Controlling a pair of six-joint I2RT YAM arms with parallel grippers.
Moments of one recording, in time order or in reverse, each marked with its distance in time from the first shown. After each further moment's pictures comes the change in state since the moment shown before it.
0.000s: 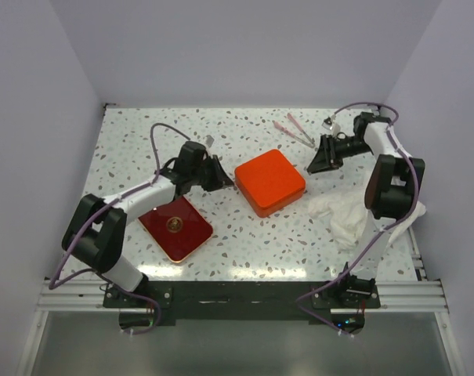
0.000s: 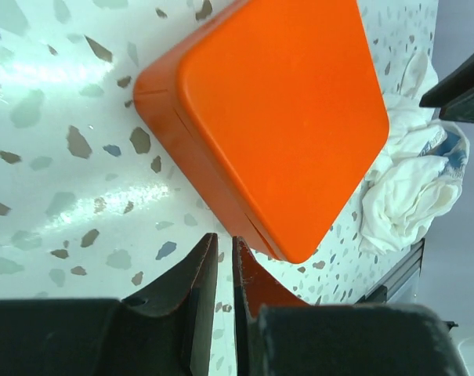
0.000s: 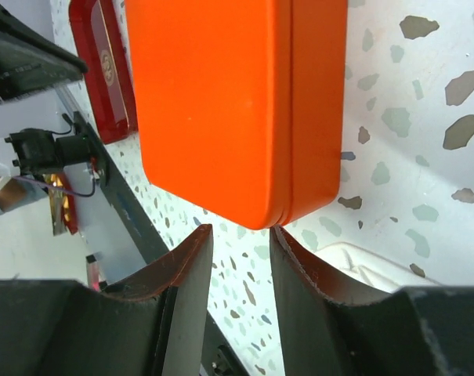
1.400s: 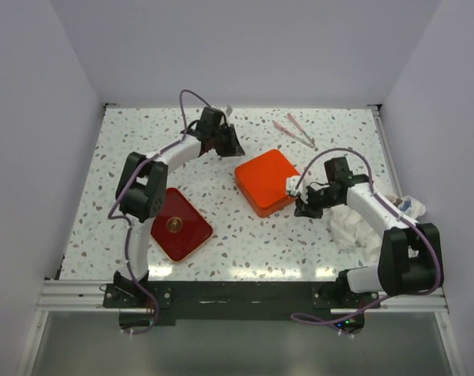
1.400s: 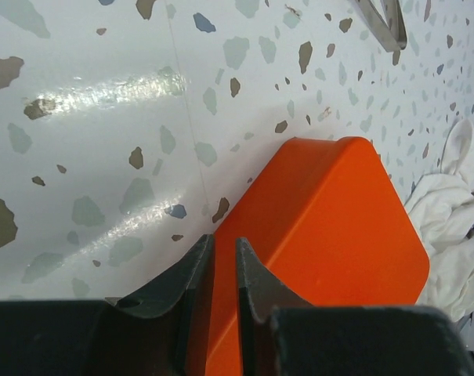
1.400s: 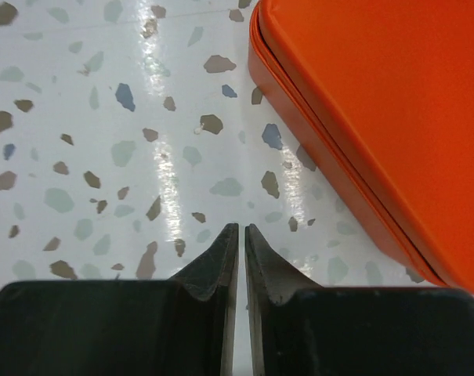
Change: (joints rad) left arm 0.080 0.583 0.706 -0.175 0.053 0.193; right arm 0.306 -0.711 -0.857 0.439 0.175 -0.784
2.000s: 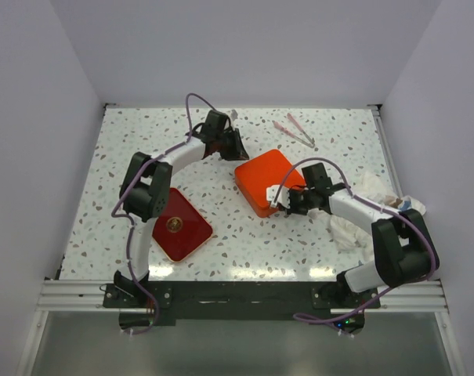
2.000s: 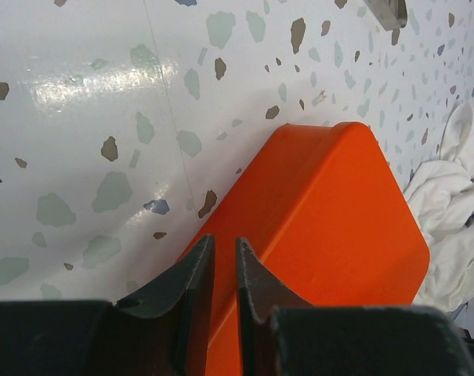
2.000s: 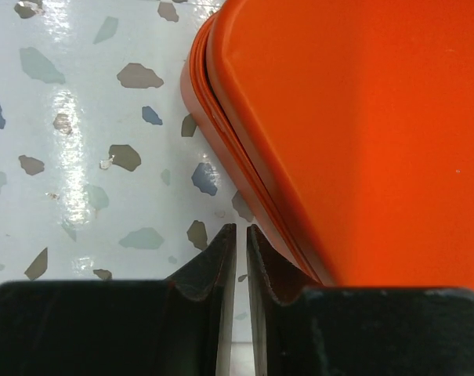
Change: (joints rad) left arm -0.026 0.027 0.004 0.002 0.026 -0.008; right arm 0.193 0.079 -0.100 0.406 0.233 0.015
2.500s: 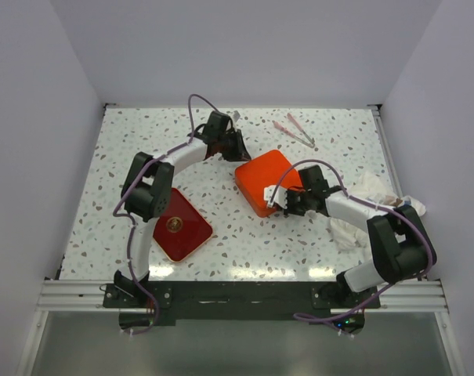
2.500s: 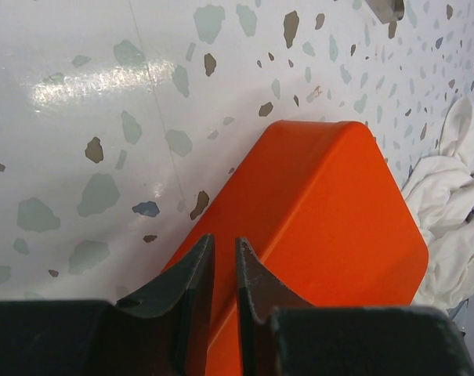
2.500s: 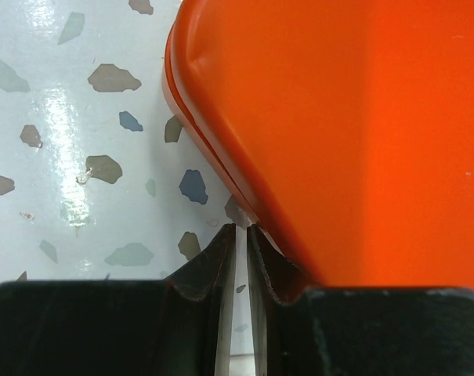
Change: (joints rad) left arm -0.015 0.011 0.003 0.010 0.010 0.000; right arm 0.027 0.030 -0.031 0.099 0.065 0.067
